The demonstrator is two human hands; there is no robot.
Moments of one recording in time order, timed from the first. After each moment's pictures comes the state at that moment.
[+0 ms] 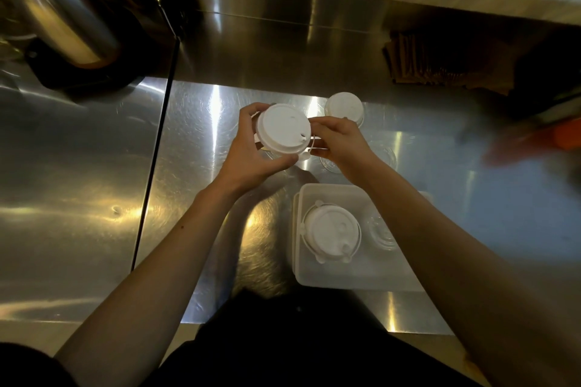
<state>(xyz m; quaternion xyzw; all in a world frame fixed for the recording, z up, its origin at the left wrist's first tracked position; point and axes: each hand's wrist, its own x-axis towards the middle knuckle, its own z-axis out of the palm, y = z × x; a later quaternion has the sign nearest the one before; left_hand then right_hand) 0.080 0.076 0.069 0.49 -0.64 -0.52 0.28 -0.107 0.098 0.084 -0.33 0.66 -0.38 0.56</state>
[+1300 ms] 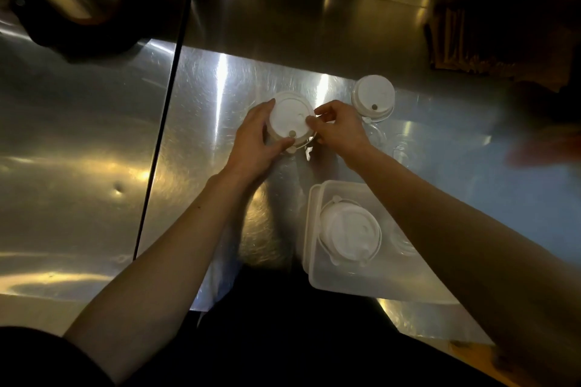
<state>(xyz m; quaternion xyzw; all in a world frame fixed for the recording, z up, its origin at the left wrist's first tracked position) 0.088 0.061 0.038 0.60 -0.61 -0.48 0.19 -0.084 0.058 0.022 -0.37 0.76 -0.25 0.47</state>
